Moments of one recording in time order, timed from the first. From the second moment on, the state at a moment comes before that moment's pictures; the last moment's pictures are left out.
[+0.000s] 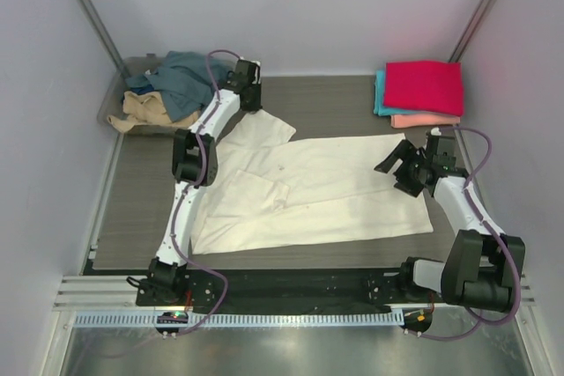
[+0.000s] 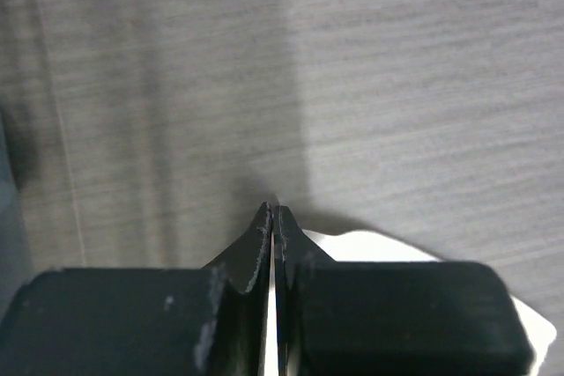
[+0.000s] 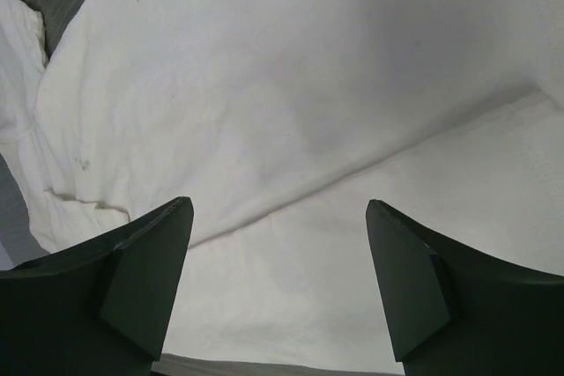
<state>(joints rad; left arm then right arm) -0.31 2.67 2.48 -0.64 -0.02 -0.20 -0.17 1.22 0.71 -0.39 -0.32 0.55</state>
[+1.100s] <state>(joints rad) -0.36 2.15 2.05 -0.80 0.06 -0.32 -0.16 2.06 1.48 -0.37 0.11 0.42</state>
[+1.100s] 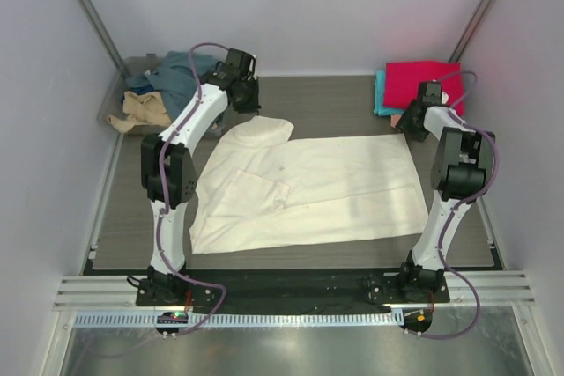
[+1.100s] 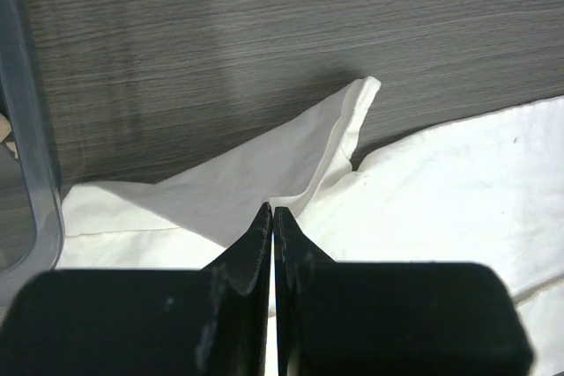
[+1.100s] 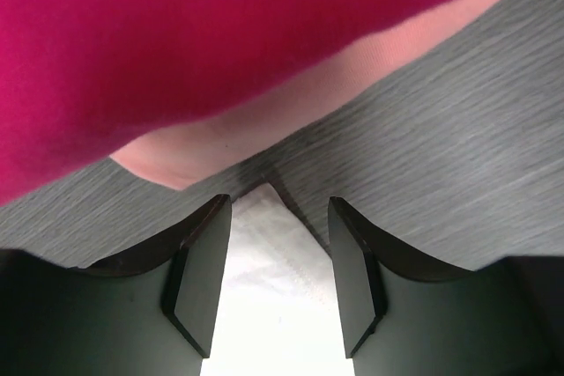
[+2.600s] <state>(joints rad) -0.44 1.58 1.59 -0.86 -0.04 -0.40 -0.13 1.79 1.31 -0.37 0.09 0.40</state>
